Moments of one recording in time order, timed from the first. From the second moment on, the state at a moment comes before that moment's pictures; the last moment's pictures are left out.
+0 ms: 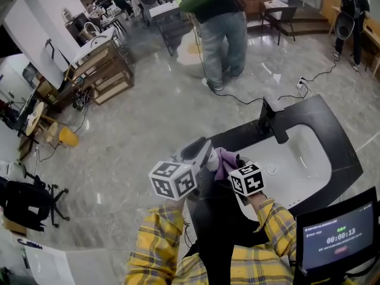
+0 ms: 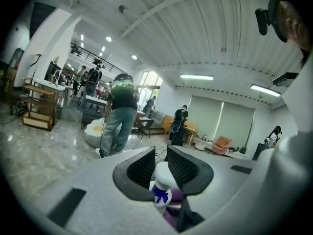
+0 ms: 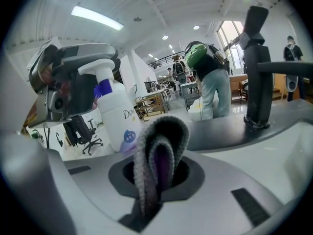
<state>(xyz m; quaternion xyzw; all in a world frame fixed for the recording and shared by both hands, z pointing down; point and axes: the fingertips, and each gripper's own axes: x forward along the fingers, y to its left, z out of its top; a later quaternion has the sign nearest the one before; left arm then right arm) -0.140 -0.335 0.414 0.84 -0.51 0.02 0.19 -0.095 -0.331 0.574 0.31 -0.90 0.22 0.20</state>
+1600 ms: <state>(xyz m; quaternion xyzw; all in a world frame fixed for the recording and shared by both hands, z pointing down) -0.118 -0.303 0.403 0.96 -0.23 0.04 0.15 -0.049 -0.279 0.504 0.35 -0.91 0.19 0.08</state>
